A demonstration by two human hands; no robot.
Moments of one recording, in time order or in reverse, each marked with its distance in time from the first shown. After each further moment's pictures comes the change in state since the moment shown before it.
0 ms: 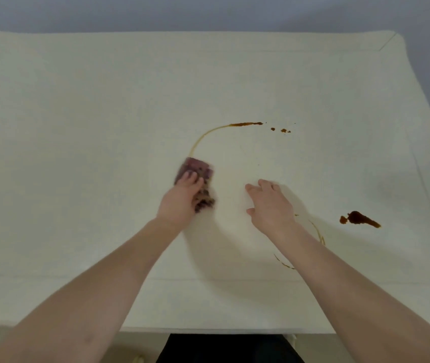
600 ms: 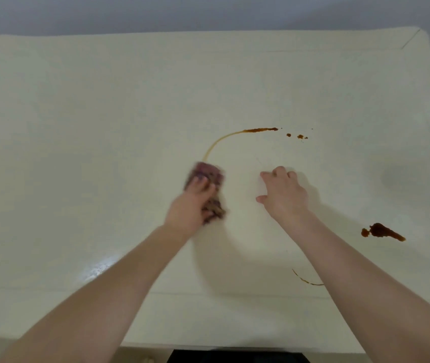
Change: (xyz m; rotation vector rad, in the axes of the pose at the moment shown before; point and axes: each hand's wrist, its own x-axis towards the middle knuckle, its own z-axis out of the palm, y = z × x) left_hand 0.006 -0.011 -0.015 -0.014 -0.061 0.062; right_hand 0.049 -0.013 -0.022 -0.036 0.005 0.132
